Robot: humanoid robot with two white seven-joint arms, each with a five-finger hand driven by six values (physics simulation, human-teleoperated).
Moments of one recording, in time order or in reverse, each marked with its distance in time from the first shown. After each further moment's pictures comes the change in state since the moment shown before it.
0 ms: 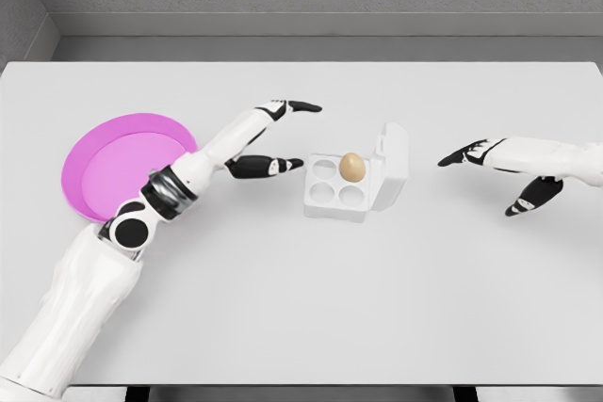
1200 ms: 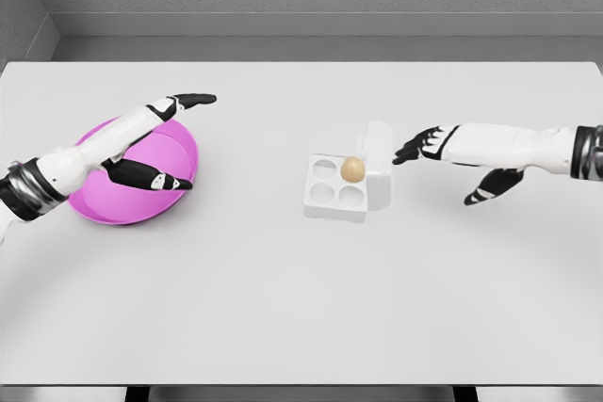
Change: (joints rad) left arm 0.017 0.526 -0.109 -0.220 0.315 0.000 -0.017; right arm -0.067 0.051 0.030 -0.145 0.002 -0.022 0.000
